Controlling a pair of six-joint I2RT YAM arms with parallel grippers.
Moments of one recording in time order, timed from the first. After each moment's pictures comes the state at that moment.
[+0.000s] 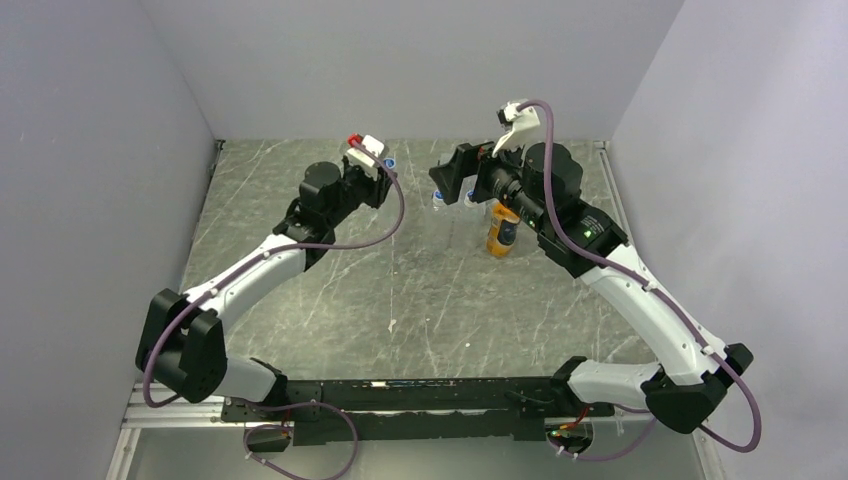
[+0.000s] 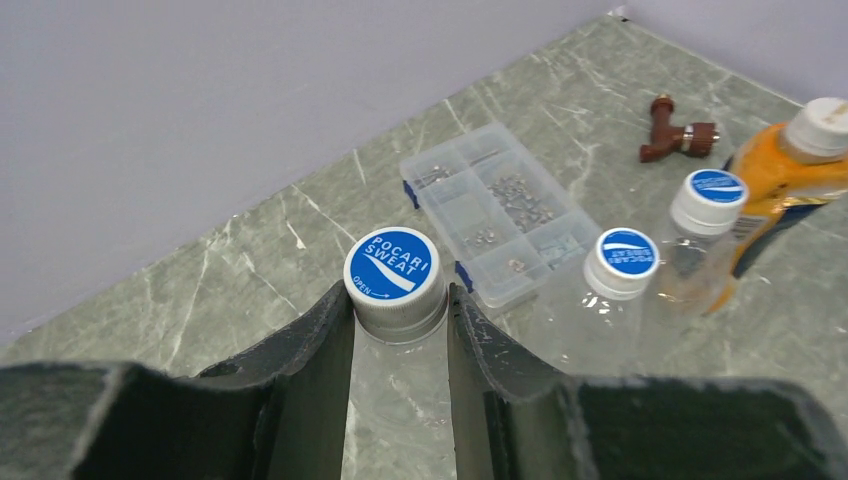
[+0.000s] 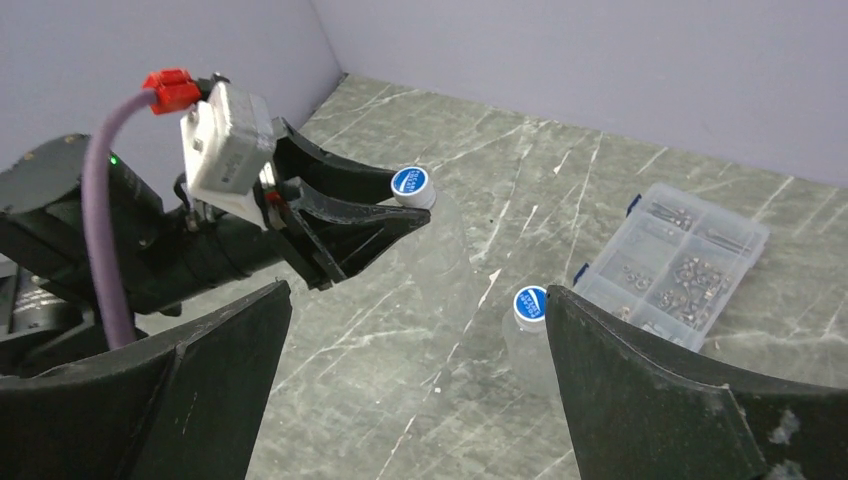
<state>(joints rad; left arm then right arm) -0.50 1.38 1.03 0.29 0.13 0.09 0.70 1.19 1.43 -0.34 0.07 0.29</state>
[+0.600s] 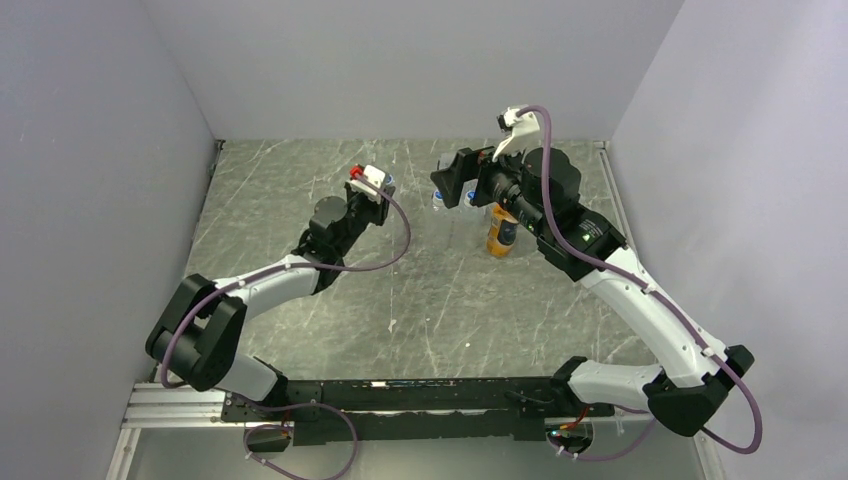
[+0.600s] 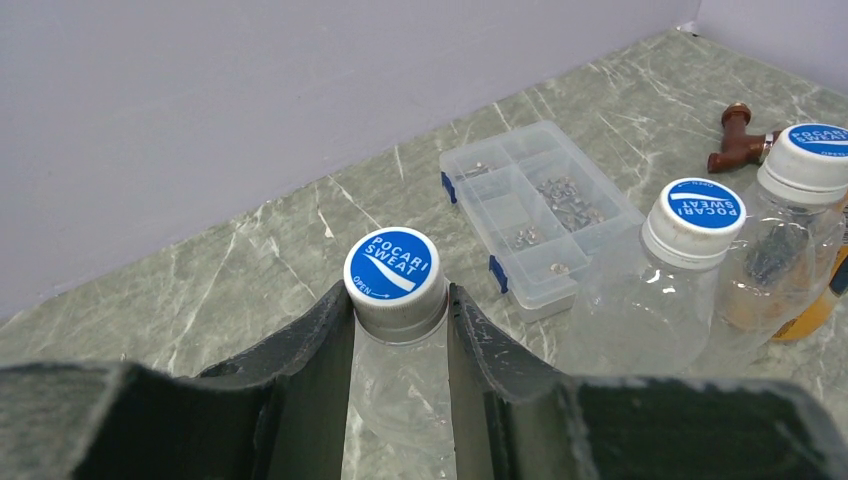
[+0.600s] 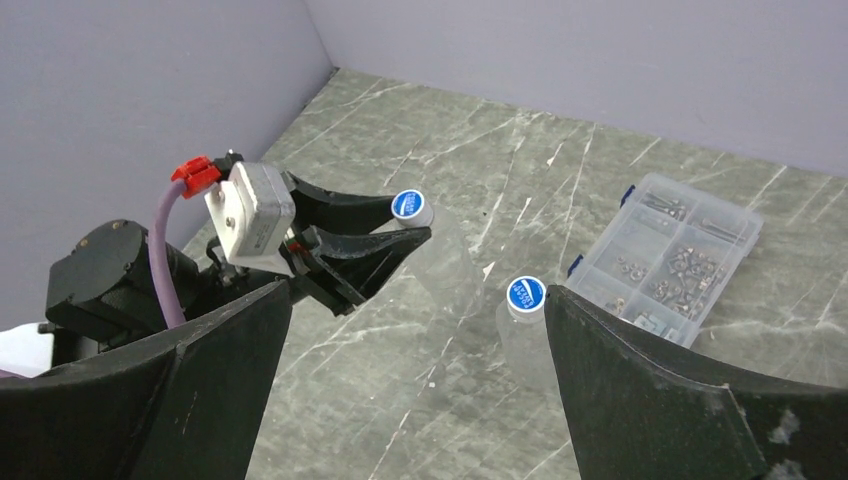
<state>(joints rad) -0.56 1.45 0.77 0.72 -0.05 0.12 0.70 1.17 1.38 -0.33 0.10 0.29</state>
